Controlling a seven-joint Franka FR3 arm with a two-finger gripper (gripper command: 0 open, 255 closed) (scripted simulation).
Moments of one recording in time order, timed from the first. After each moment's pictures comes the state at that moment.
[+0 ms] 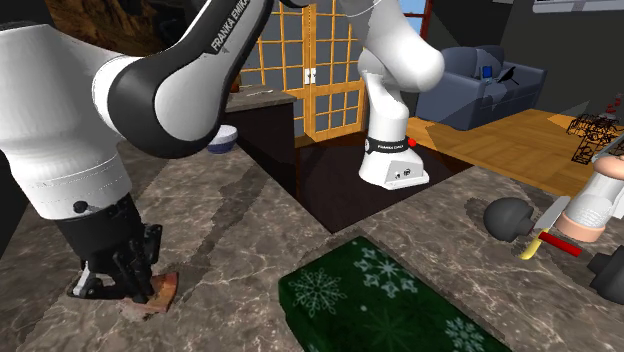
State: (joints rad) arm 0.41 0.70 0.30 -1.58 -0.18 2.23 1.07
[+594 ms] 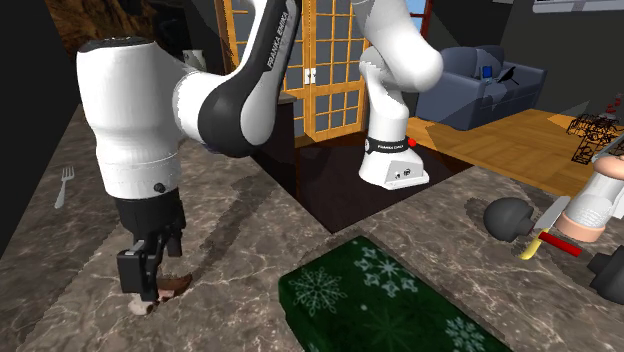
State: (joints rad) arm 0.34 0.54 0.32 -1.93 -0.29 2.56 0.88
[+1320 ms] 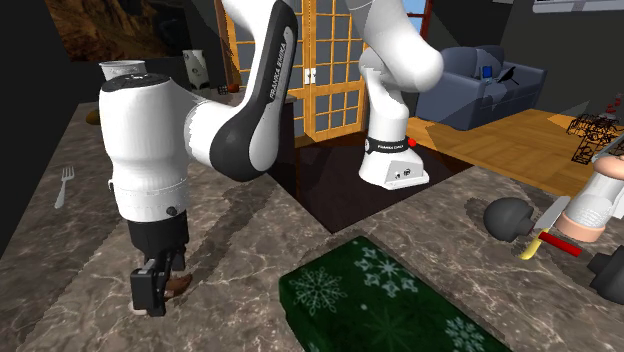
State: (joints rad) arm 0.36 0.61 0.29 -1.93 -0.34 2.66 0.88
